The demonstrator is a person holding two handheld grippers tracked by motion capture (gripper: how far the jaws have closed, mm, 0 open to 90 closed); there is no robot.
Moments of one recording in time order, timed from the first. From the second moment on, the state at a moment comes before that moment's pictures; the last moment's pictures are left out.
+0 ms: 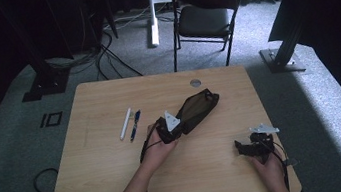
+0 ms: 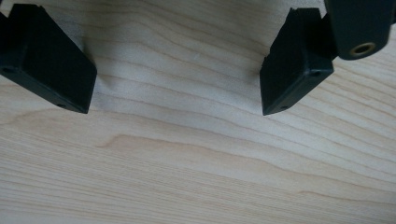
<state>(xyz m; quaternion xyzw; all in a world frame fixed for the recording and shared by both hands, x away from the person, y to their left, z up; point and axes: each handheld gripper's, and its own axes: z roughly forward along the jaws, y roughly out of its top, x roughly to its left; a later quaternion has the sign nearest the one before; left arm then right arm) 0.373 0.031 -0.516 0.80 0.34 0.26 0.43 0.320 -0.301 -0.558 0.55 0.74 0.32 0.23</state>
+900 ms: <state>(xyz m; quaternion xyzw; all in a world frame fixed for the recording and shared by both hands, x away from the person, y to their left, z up) 0.309 0.057 -0.518 0.79 0.36 0.26 0.42 0.320 -0.301 -0.558 0.55 0.74 0.32 0.23</state>
